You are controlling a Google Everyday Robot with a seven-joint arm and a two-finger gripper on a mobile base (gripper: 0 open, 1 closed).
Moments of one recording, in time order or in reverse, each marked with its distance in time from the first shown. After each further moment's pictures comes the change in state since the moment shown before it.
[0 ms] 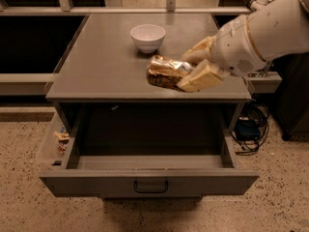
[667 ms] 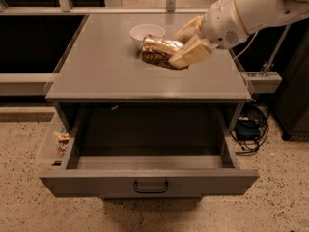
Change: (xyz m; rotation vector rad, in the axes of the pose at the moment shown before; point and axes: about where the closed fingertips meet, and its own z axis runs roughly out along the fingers) arm -0.009 -0.069 0.025 -0.079 -0.119 -0.008
